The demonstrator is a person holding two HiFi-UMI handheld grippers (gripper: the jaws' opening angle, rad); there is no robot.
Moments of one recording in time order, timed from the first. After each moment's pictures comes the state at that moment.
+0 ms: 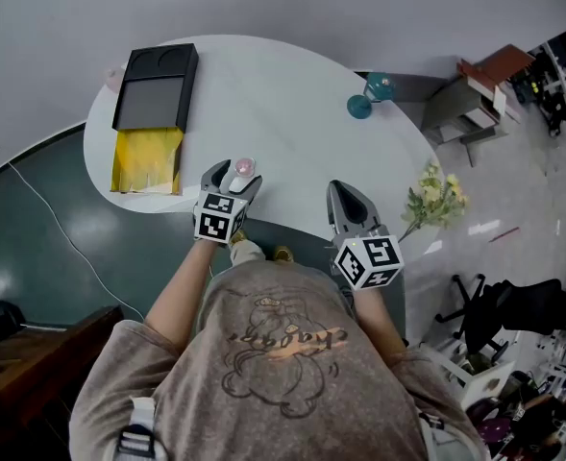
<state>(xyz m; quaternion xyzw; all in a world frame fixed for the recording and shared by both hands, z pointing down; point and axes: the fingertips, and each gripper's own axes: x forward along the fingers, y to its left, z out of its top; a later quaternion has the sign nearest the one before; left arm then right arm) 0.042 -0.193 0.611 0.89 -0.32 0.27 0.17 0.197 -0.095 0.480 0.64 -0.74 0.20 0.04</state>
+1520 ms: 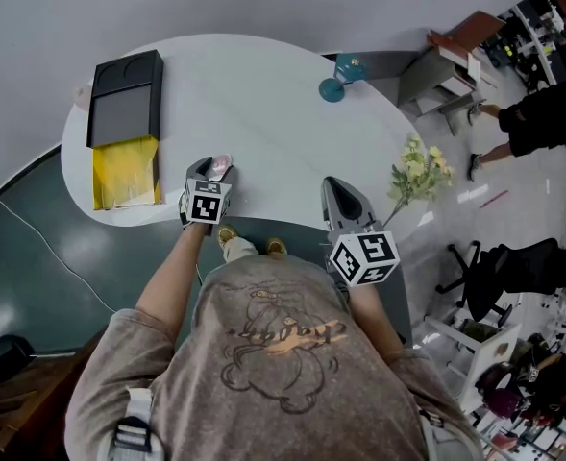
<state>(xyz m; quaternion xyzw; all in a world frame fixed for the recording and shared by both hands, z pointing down) 0.044 -0.220 0.680 0.87 -0.31 0.35 0.16 0.218 -0.069 0.483 0.69 -0.69 0.20 0.04</state>
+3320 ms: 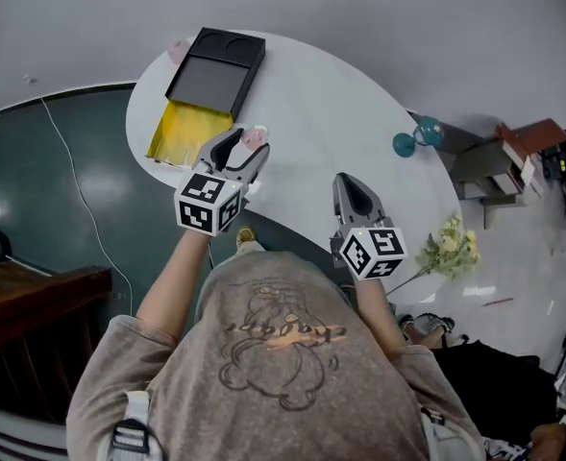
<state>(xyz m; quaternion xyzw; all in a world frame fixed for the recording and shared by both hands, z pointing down) -0.035 -0.239 0.464 0.89 -0.41 0.12 0.16 0.133 -0.166 0.479 0.55 -0.81 0.20 0.04</state>
